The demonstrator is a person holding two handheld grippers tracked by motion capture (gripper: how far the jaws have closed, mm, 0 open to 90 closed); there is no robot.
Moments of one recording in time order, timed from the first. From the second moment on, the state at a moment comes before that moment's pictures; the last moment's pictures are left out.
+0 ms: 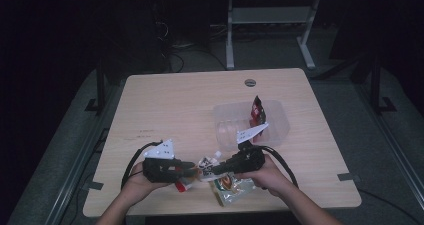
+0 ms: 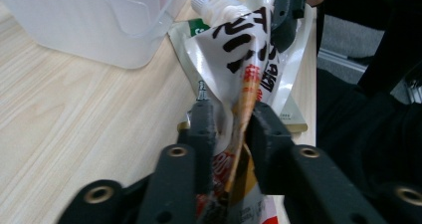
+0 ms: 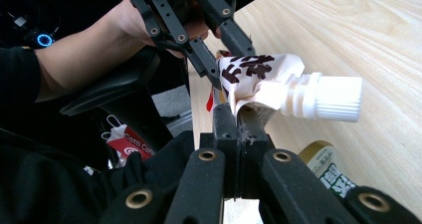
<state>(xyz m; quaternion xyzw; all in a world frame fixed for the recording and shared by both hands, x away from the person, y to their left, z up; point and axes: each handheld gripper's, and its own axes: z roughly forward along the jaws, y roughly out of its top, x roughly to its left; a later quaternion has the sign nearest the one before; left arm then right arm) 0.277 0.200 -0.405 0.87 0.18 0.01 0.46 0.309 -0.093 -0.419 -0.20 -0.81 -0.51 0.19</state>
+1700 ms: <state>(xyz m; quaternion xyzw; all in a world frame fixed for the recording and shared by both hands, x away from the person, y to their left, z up) 0.297 0.235 -0.424 0.87 0.25 0.01 0.42 0.318 -0.200 -0.333 -0.25 -0.77 -0.59 0.05</state>
